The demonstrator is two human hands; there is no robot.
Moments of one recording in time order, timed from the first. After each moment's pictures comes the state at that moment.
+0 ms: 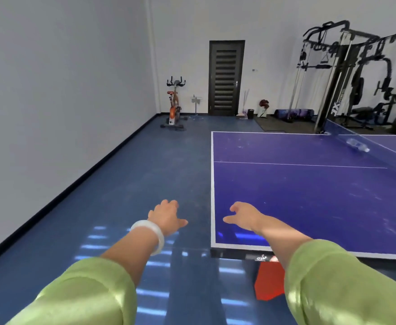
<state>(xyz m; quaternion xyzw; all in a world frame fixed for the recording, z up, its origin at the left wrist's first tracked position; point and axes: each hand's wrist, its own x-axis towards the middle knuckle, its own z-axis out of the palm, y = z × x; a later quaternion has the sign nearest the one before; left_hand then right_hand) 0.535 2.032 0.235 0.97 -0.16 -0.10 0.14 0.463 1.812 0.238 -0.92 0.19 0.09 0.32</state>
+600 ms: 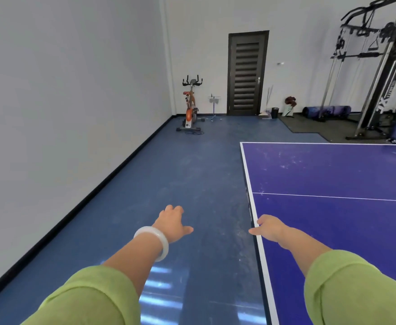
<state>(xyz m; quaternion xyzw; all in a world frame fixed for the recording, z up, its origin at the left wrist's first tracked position) 0.951 2.008 0.218 0.97 -0.14 -0.13 0.16 0.879 1.741 0.196 -0.91 0.23 0.13 0.33</state>
